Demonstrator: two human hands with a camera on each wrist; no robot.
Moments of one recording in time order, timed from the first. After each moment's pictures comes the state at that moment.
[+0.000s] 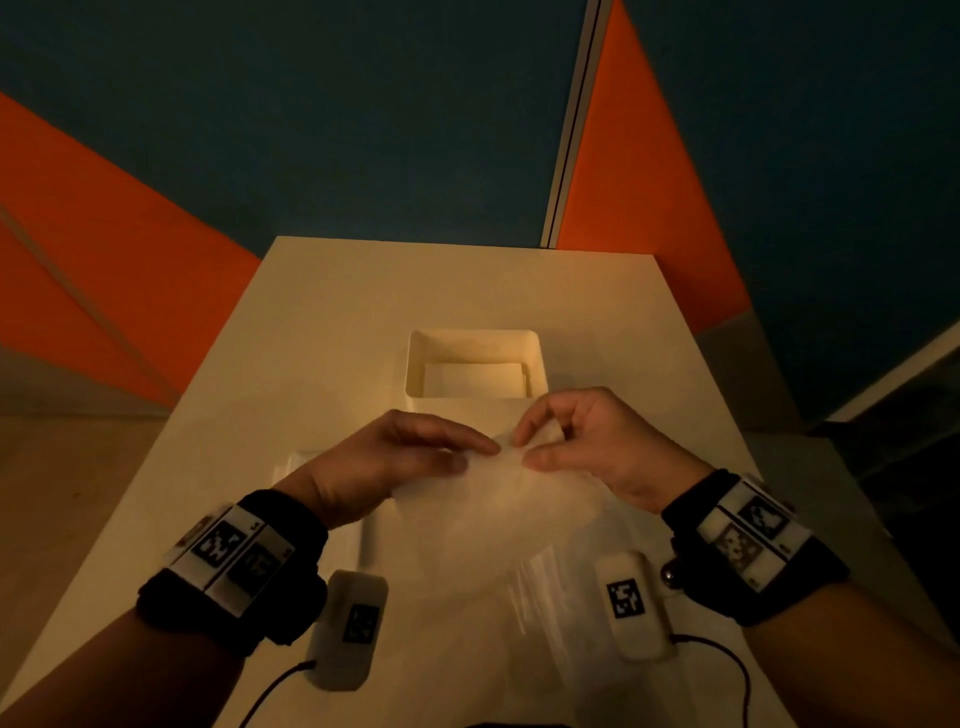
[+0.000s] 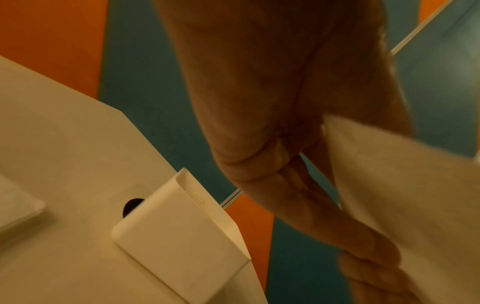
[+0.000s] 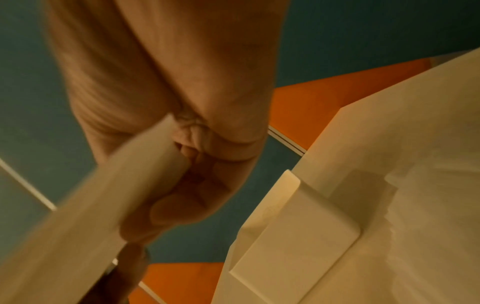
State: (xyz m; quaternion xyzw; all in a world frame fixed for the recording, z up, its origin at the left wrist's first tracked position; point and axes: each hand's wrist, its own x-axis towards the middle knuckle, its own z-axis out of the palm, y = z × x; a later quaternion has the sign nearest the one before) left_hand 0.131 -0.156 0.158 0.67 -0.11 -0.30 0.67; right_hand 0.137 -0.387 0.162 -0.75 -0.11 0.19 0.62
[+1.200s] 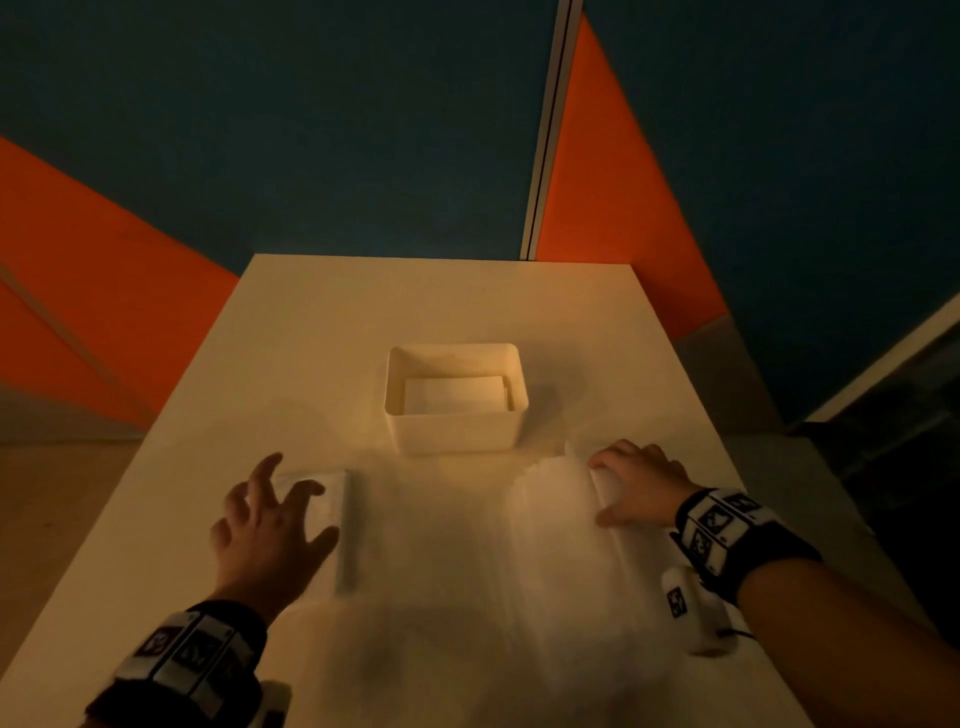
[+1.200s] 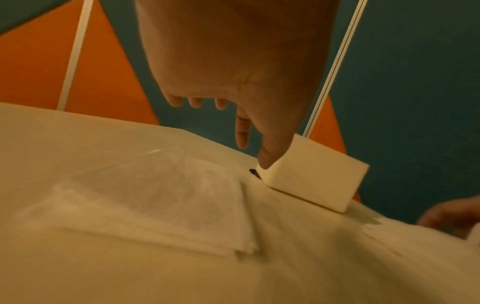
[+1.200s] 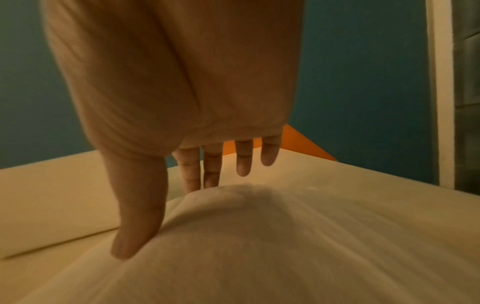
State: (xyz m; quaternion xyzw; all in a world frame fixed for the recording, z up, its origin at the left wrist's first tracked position) left_hand 0.110 -0.088 0.054 0.99 0.08 -0.07 0.11; right_hand 0.158 -0.471 0.085 -0.96 0.01 0.27 0.06
